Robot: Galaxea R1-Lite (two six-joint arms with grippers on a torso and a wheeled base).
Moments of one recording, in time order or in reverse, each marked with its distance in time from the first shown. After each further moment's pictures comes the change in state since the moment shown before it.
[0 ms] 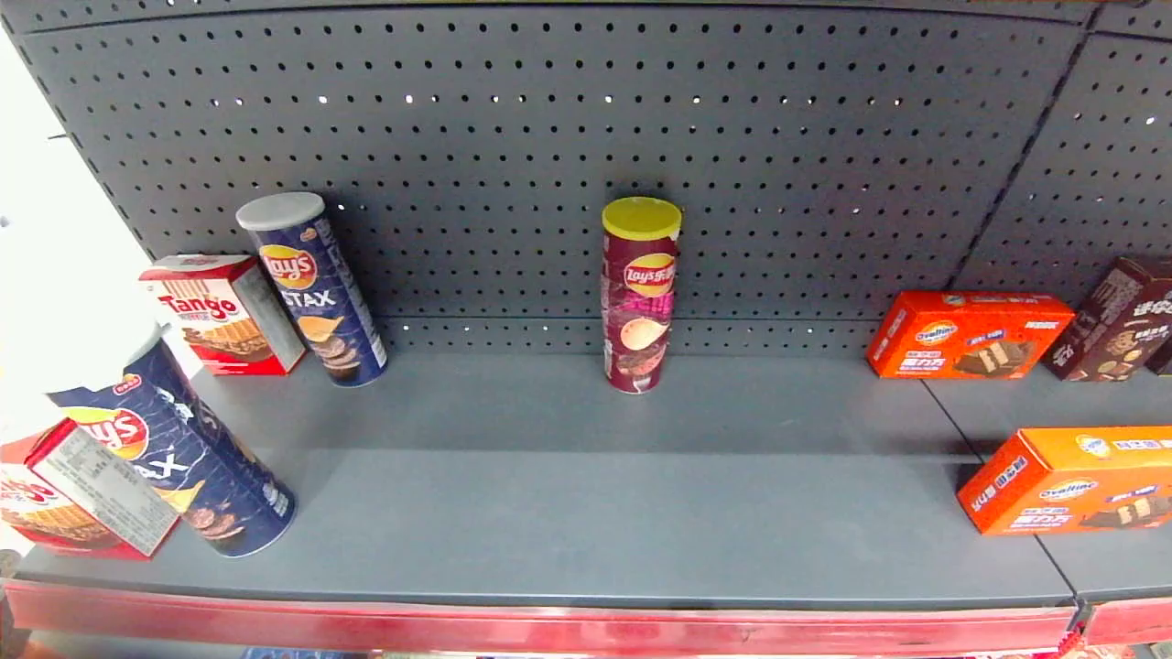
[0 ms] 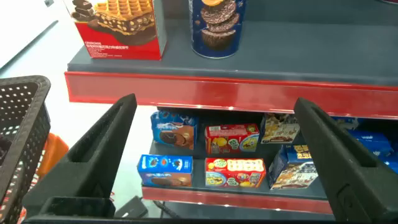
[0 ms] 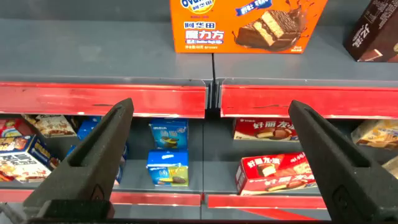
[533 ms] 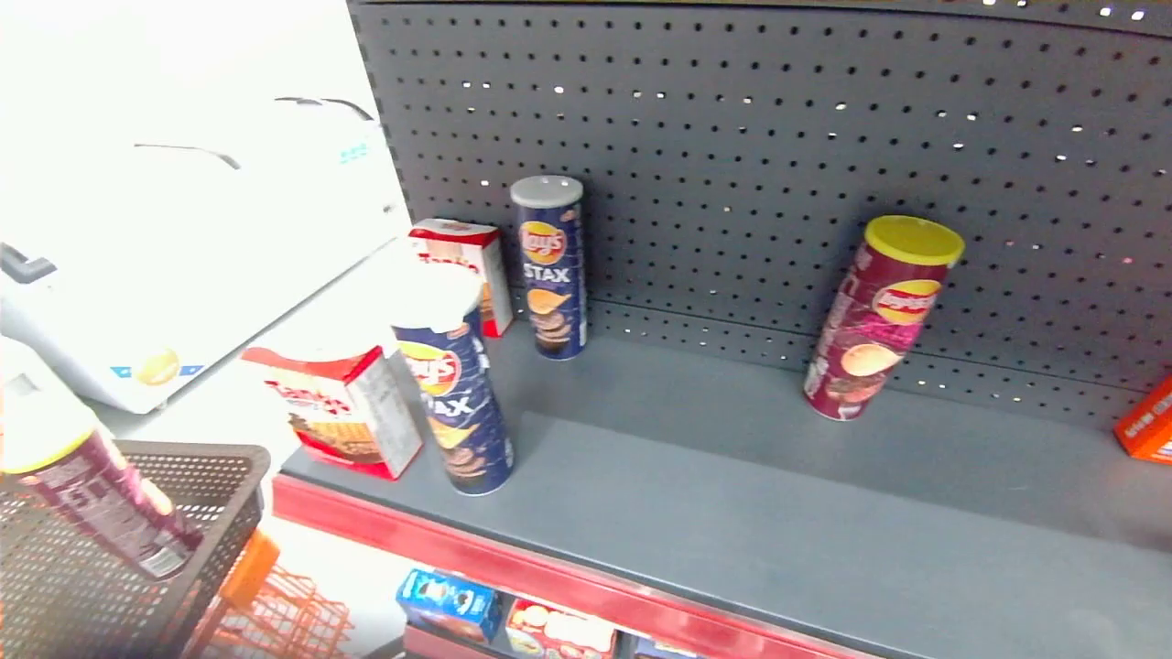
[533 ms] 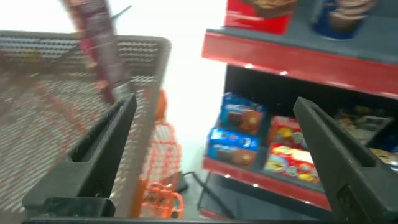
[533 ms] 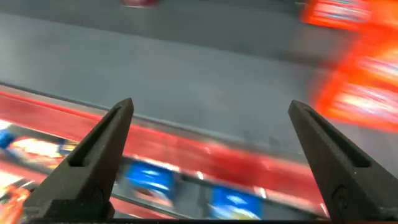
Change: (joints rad) left arm 0.000 0.000 0.000 0.000 0.002 -0.001; right arm 0.000 0.000 0.000 0.000 0.000 0.000
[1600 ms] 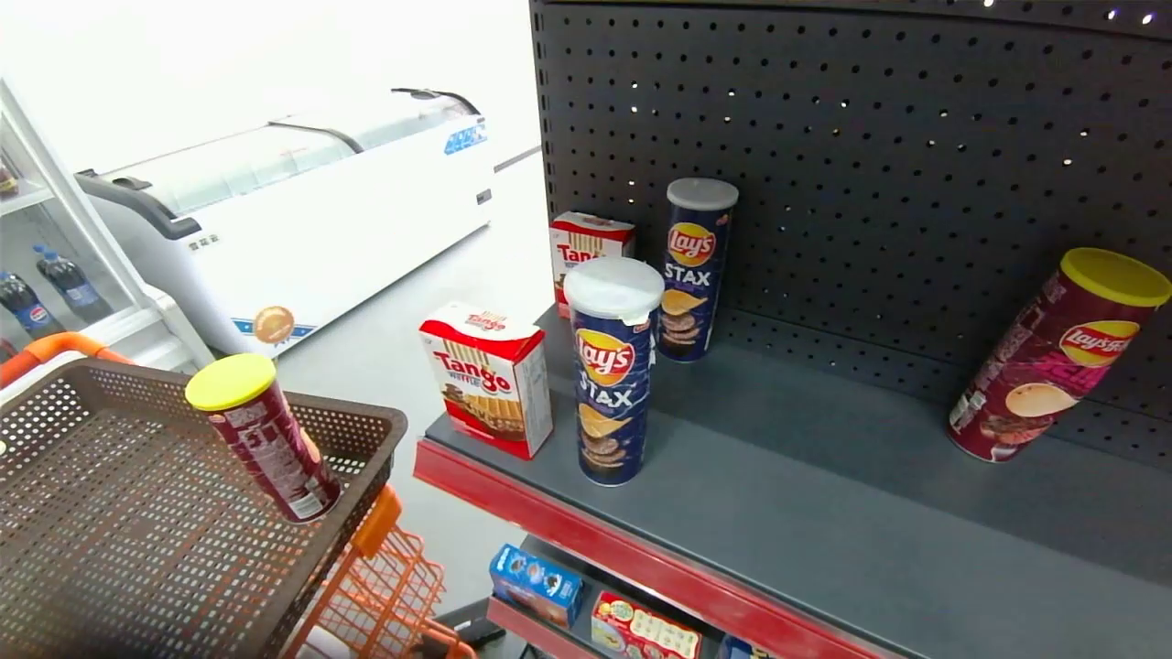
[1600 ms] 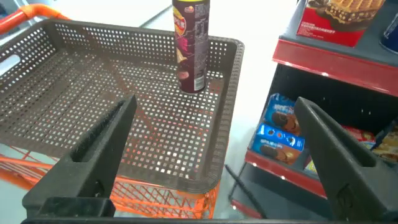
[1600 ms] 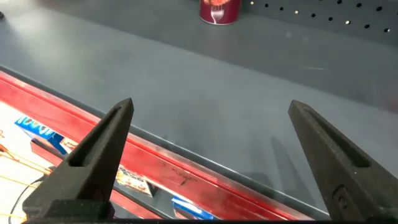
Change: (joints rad) left arm -0.015 0.161 -0.195 0.075 0.010 0.023; right arm 0.001 0.000 0.000 0.000 -0.001 0.000
